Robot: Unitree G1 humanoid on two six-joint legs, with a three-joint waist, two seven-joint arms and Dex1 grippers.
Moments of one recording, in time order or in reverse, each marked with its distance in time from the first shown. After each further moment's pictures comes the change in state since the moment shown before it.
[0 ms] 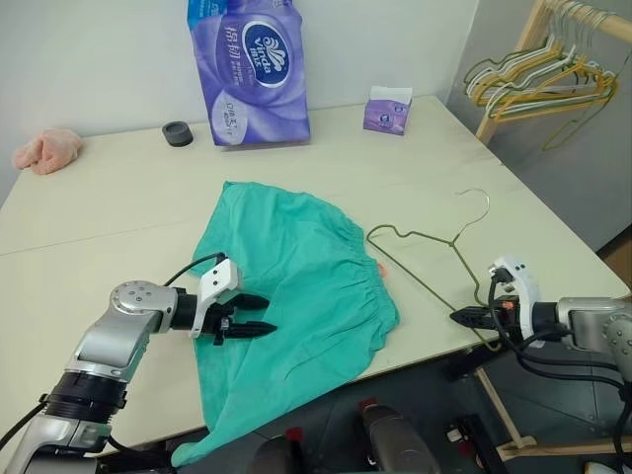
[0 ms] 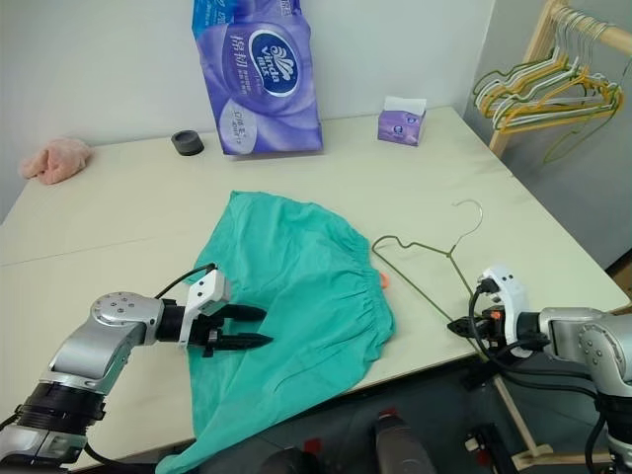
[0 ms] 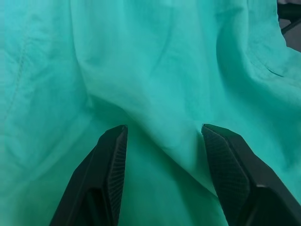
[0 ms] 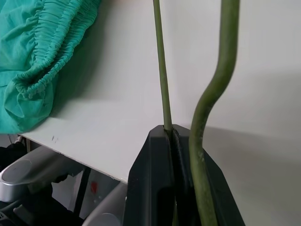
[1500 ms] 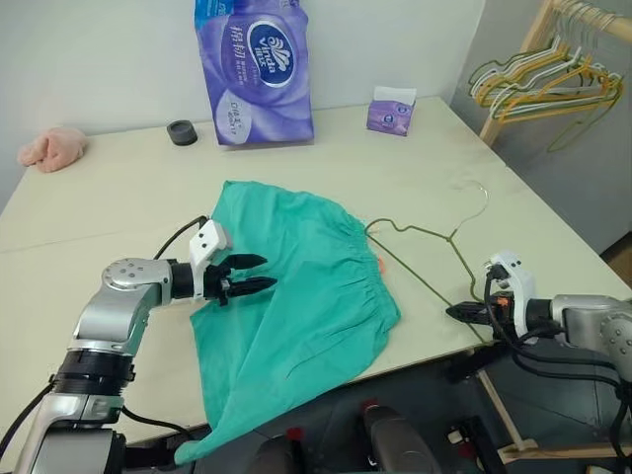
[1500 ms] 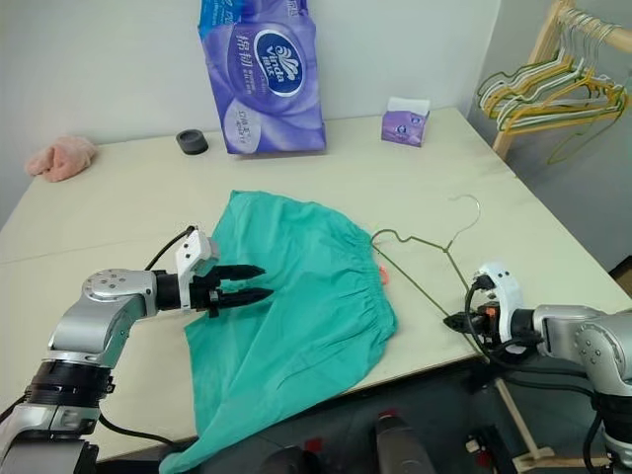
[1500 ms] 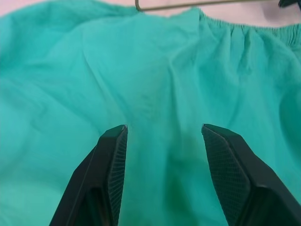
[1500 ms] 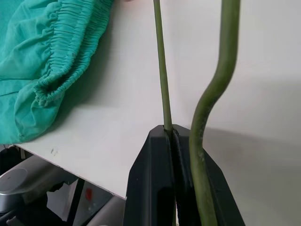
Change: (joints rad) left arm -0.124 -0.058 0.094 0.074 -0.053 0.006 0.128; right arm -0.002 -0.009 -0.003 -0.014 0.060 -0.026 -0.070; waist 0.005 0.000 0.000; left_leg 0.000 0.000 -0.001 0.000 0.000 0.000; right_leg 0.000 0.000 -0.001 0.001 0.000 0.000
